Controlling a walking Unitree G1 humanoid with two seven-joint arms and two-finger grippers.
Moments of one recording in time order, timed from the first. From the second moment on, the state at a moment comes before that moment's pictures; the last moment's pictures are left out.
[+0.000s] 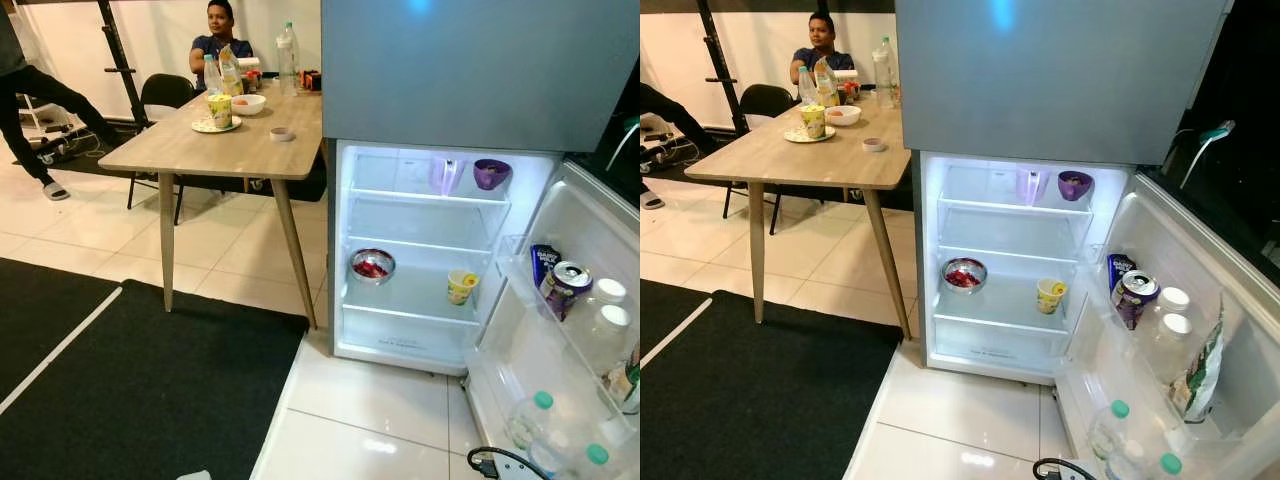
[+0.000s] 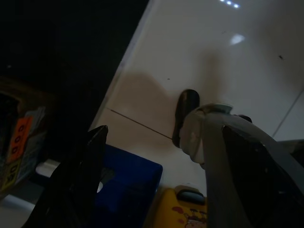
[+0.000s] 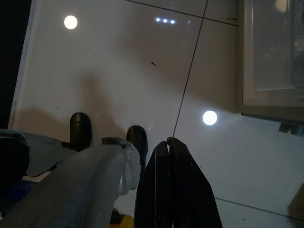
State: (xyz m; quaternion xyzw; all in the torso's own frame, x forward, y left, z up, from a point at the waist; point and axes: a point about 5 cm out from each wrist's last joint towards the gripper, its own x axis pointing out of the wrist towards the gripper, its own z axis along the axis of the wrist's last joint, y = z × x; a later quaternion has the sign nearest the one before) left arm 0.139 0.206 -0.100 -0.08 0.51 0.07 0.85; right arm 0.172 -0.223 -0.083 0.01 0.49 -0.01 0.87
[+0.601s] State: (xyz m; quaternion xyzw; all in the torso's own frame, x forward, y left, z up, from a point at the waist) left arm 0.138 0.205 -0.100 -0.09 0.51 0.08 0.85; right arm 0.165 -0.231 -0.084 0.02 0.50 -0.03 0.86
